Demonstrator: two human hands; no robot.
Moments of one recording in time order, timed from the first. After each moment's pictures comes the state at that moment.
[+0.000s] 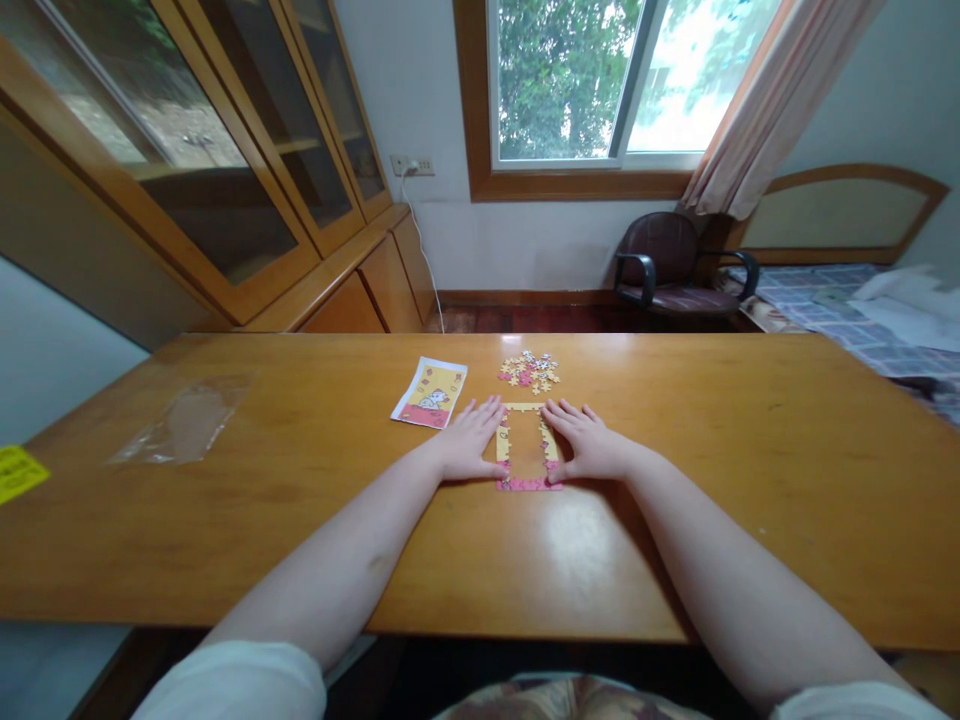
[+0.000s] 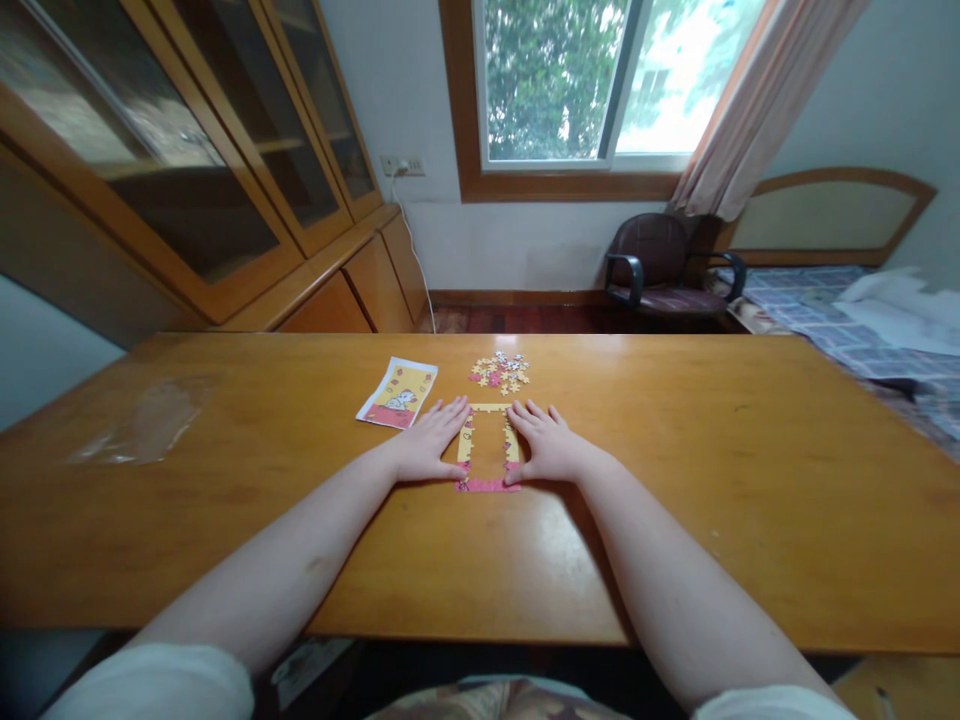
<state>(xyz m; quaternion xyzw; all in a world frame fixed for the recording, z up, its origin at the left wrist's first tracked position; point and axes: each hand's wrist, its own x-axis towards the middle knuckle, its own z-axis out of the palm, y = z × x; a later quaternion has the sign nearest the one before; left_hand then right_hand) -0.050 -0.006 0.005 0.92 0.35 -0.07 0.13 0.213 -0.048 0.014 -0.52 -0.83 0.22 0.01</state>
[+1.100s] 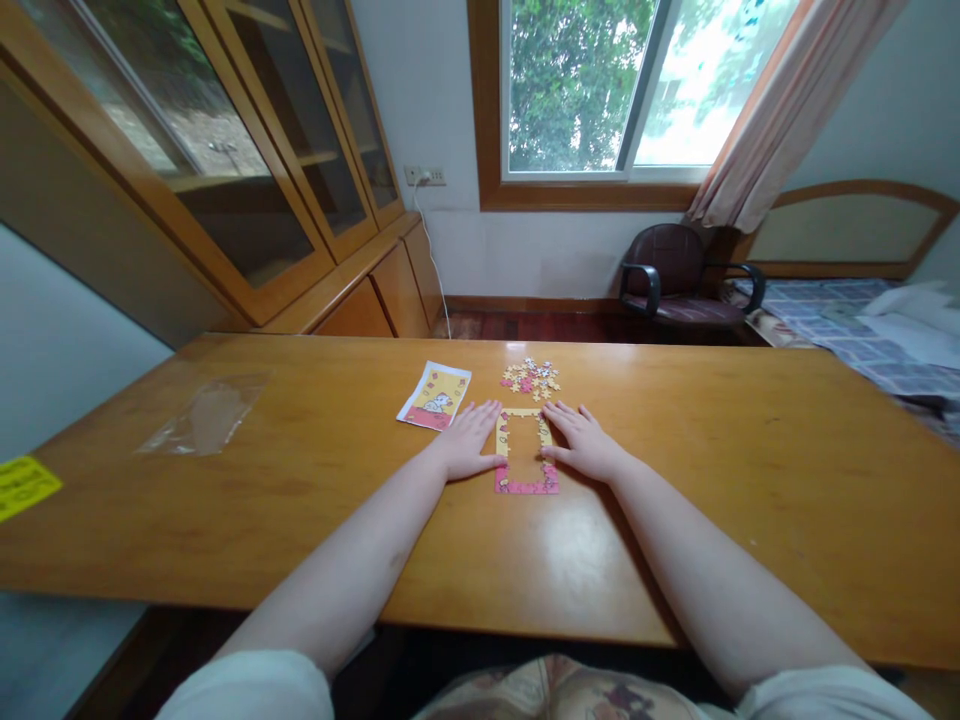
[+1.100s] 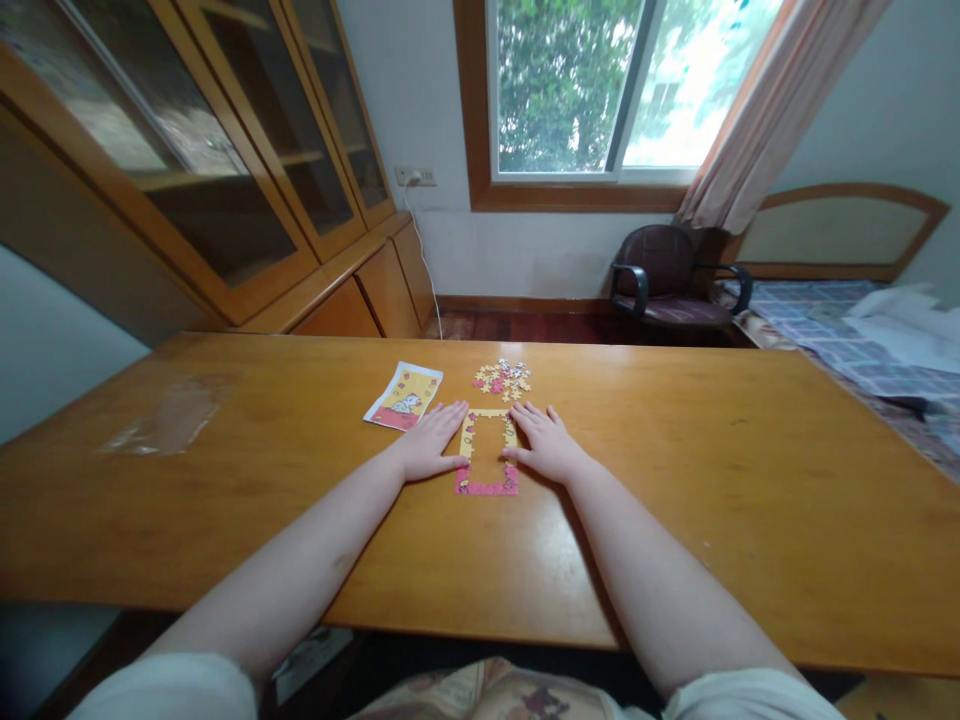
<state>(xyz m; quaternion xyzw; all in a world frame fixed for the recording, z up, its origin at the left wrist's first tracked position) -0.052 -0.004 -0.002 0.91 0.40 0.00 0.11 0.214 -0.037 0.000 -0.54 -0.82 0.18 0.09</state>
